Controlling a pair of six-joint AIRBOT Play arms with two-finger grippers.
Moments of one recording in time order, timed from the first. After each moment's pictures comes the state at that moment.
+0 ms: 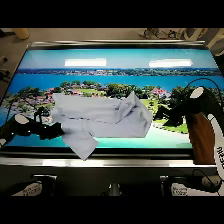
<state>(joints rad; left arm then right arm) 0.17 -1.23 0.65 1.06 -1.02 -1.44 -0.16 -1.45 1.10 -1.13 1.37 1.57</state>
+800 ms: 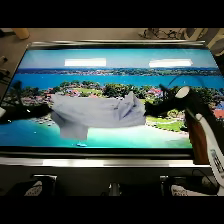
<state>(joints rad) 0.16 -0.92 0.96 1.05 -1.00 -1.42 0.00 -1.38 1.21 -1.03 1.21 1.46</state>
